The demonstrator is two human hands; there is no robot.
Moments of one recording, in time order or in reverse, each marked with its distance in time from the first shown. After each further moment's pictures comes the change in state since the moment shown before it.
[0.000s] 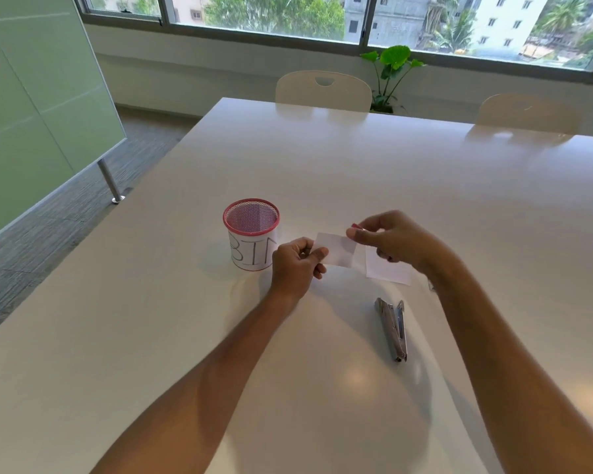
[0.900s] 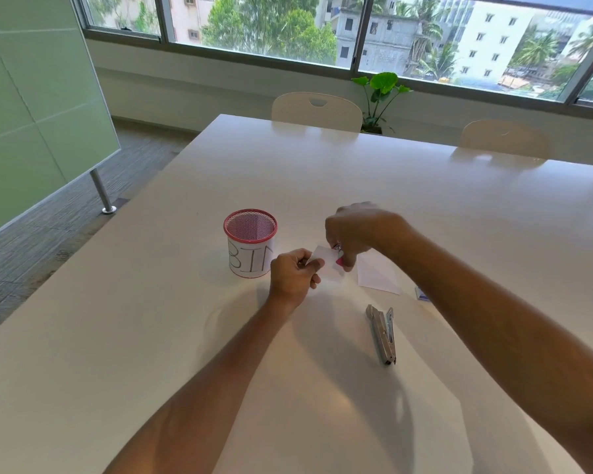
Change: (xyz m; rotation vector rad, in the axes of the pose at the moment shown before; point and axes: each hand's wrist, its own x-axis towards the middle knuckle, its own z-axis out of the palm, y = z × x) left_hand 0.003 -0.006 0.002 0.065 -0.019 0.047; right_hand 0.026 -0.074 0.017 -1.314 -0.260 -0.198
